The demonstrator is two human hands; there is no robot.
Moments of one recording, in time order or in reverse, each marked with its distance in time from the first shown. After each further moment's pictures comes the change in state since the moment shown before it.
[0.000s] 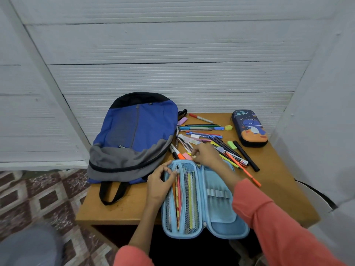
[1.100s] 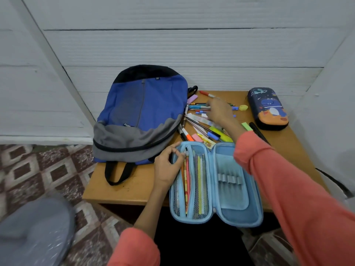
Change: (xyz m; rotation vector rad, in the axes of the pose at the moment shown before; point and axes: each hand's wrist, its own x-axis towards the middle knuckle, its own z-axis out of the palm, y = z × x) left_hand 0.002 0.000 0.002 0.049 0.016 0.013; right_hand 0.086 0.006 -0.027 -0.247 0.252 -0.018
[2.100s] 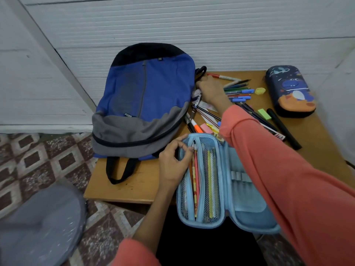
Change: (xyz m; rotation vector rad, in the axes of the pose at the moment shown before) left_hand 0.000 -0.005 0.002 0.014 0.030 0.042; right_hand 0.065 -0.032 0.046 -0.275 -0.046 -0.243
